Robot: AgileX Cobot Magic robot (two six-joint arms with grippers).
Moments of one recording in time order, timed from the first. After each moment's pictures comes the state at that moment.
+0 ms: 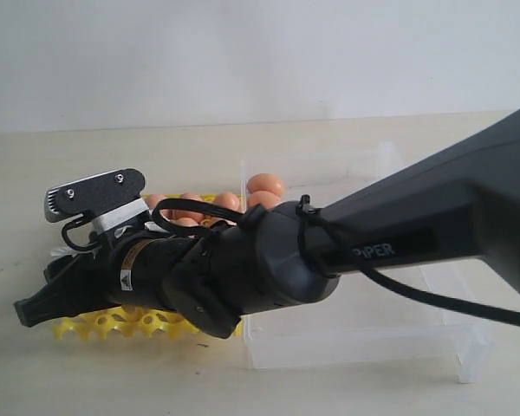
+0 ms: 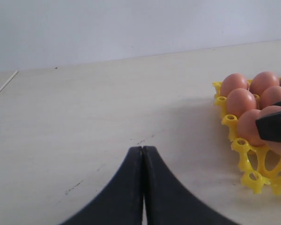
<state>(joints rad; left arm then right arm) -0.01 0.01 0.00 0.11 0.33 -0.03 1.01 2.13 -1.25 0.00 -0.28 0.30</state>
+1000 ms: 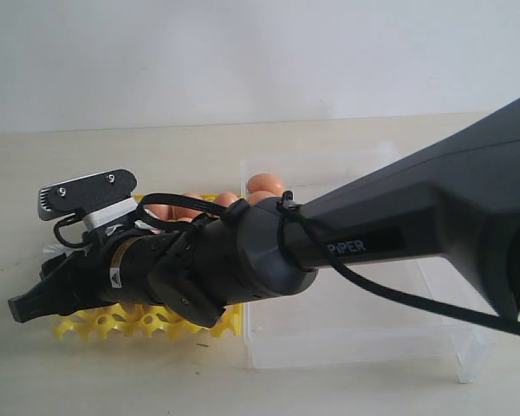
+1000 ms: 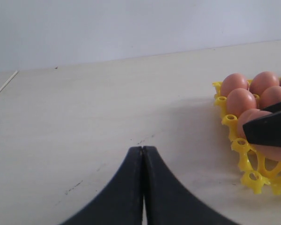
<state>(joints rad) -0.01 0.01 0.00 0.11 0.33 -0.03 1.00 2.18 -1.33 -0.06 -0.20 0.38</state>
